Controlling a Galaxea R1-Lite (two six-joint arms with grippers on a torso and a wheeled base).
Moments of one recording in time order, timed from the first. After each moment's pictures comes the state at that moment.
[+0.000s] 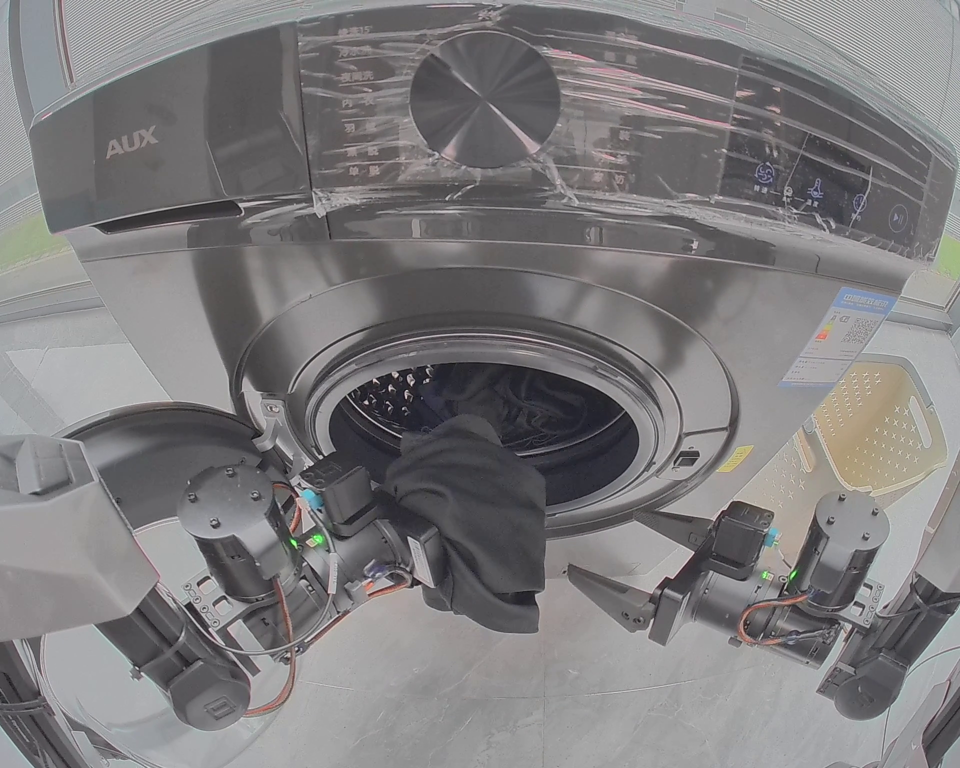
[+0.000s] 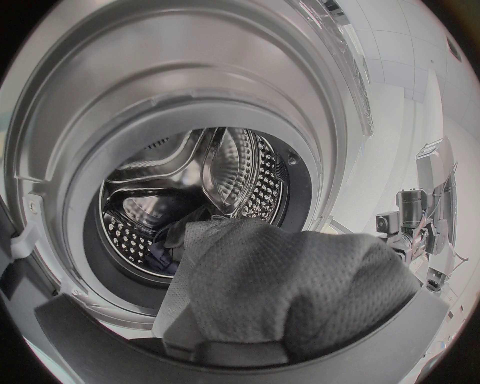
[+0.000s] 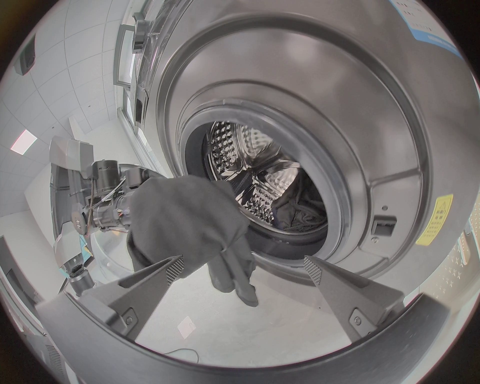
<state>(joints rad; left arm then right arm) -0.66 1.95 -0.45 -1.55 -0.02 -0.08 0.66 1.88 -0.24 -1.54 0.12 0.12</state>
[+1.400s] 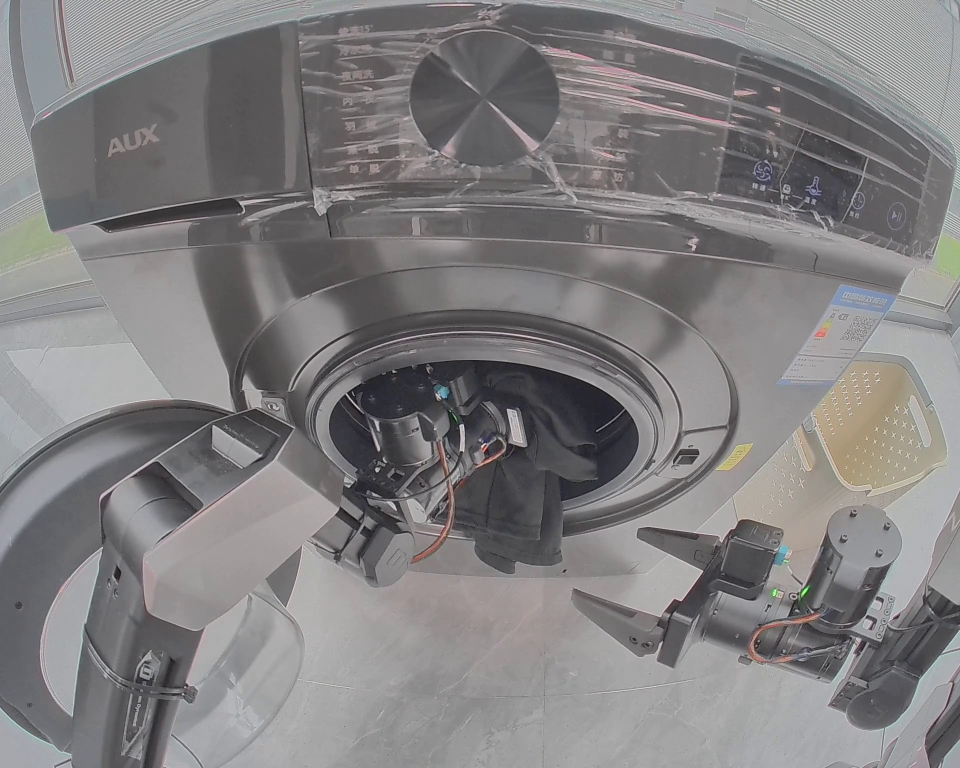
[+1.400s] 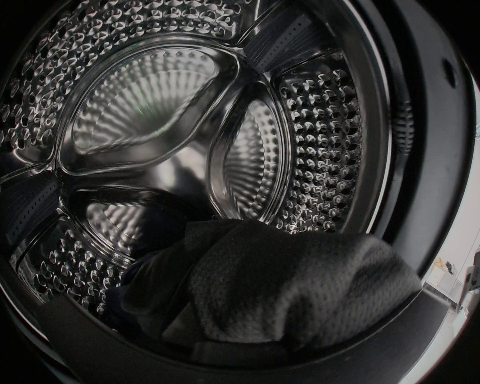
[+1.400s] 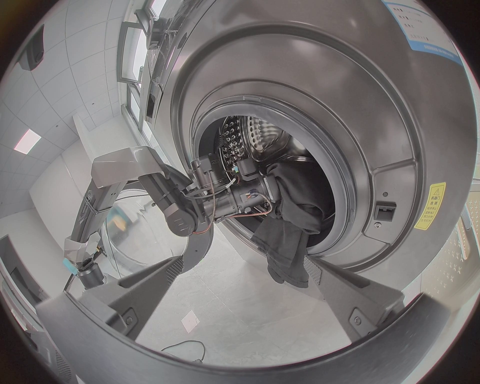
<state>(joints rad) -0.57 2.46 -1.39 -1.29 -0.03 -0.11 0.70 1.84 -0.18 -1.54 0.11 0.12</state>
